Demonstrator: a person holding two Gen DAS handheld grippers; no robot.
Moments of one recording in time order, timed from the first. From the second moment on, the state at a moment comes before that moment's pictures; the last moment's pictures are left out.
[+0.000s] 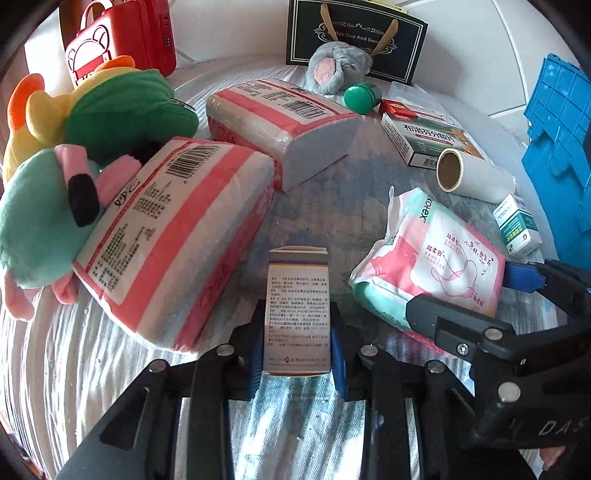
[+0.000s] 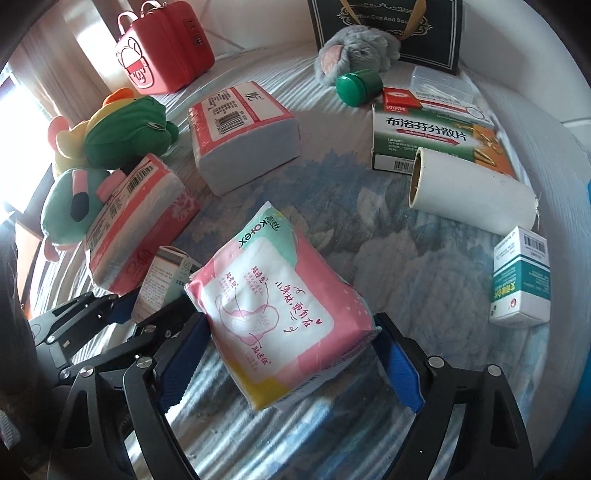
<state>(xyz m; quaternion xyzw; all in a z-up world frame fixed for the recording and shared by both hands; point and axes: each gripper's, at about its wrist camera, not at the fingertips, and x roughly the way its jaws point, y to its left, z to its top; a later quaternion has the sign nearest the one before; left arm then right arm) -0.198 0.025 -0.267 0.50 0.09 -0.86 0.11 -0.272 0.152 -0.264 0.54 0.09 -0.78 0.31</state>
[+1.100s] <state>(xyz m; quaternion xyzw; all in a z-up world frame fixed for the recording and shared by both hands) -0.119 0.016 -0.066 0.33 0.04 -0.94 0.05 -0.169 0.178 -0.050 0.36 0.05 -0.90 0.25</state>
